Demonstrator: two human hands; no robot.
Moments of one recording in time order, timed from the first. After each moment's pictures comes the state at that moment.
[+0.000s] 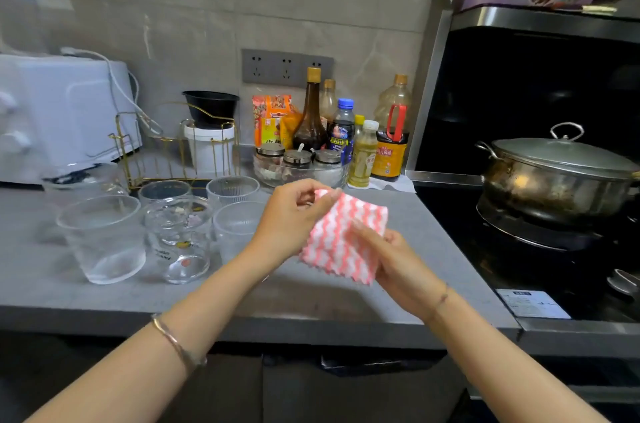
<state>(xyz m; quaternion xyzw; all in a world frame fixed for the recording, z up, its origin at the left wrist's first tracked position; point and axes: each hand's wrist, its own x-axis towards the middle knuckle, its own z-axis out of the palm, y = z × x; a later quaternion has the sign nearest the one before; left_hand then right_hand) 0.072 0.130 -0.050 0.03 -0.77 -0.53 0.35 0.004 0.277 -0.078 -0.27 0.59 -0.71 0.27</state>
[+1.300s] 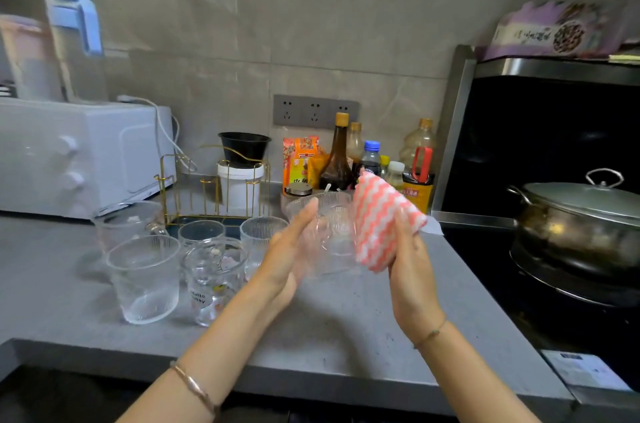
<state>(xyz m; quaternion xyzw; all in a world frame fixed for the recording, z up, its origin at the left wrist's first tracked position) 0.085 0.099 -0.037 0.08 -0.53 -0.81 0.26 0.019 0.226 -0.037 -0.30 0.55 -0.78 0.04</state>
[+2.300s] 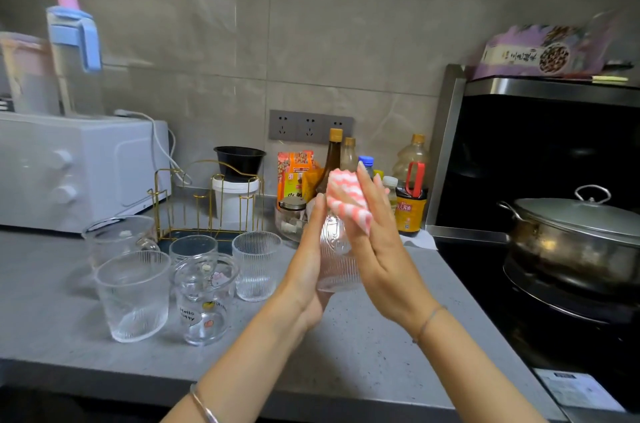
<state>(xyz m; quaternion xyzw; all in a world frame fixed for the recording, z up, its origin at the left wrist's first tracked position) 0.076 0.135 -0.018 -0.01 -0.52 -0.83 0.20 0.028 0.229 -0.004 -0.55 0.65 -0.49 -0.19</state>
